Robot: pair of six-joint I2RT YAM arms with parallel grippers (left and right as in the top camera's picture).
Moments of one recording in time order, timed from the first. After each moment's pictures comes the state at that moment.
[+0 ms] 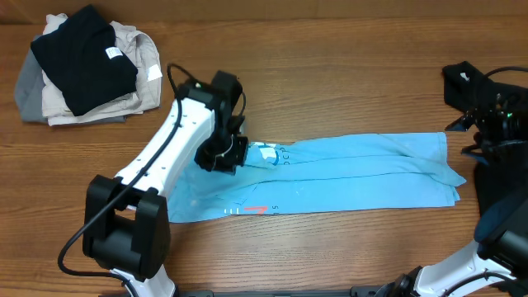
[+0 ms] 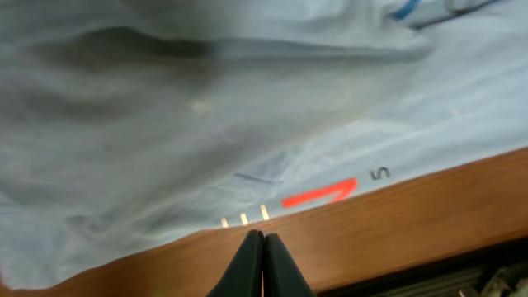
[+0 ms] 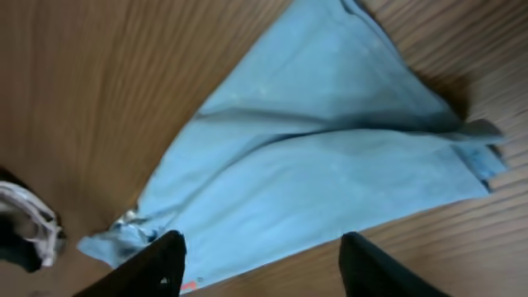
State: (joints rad) left arm -0.35 1.85 1.42 -1.25 0.22 -0.22; right arm -0.57 1.88 1.68 -1.42 -0.44 0.18
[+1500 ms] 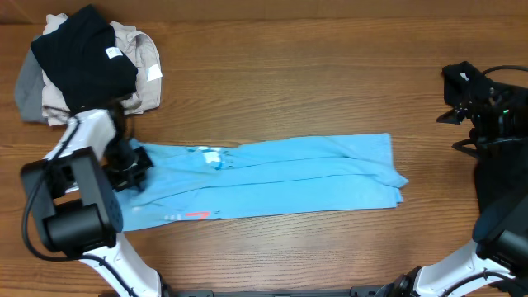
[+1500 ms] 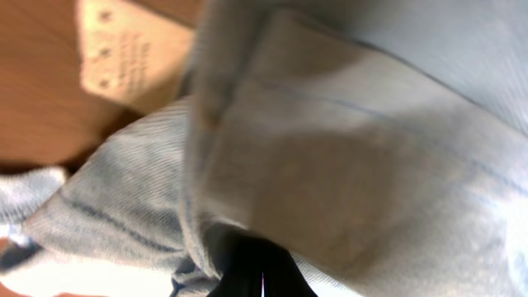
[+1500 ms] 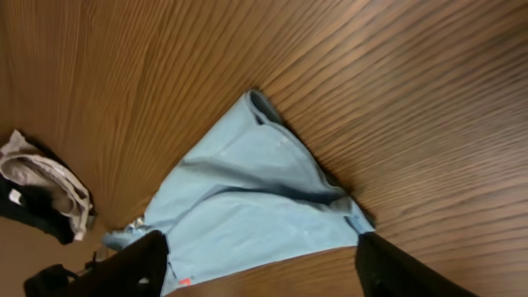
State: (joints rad) left arm 0.32 2.00 1.28 -1.12 -0.06 -0.36; right arm -0.53 1.88 1.68 -1.42 -0.54 0.17
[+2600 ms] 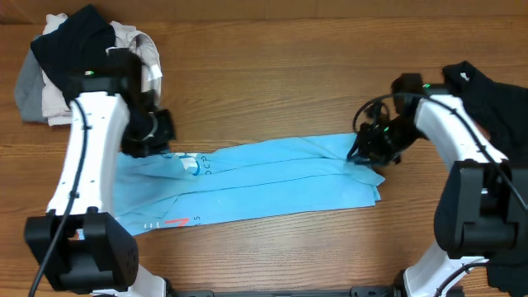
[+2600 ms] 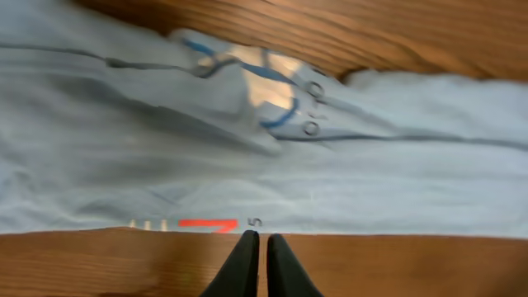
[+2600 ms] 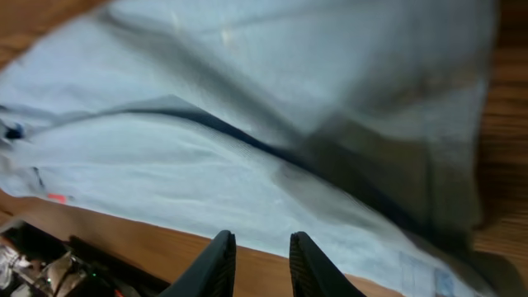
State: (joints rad) left arm 0.03 1.74 1.58 -1.41 0.15 -0.24; right arm 0.00 1.88 1.32 -1.14 -0.49 0.11
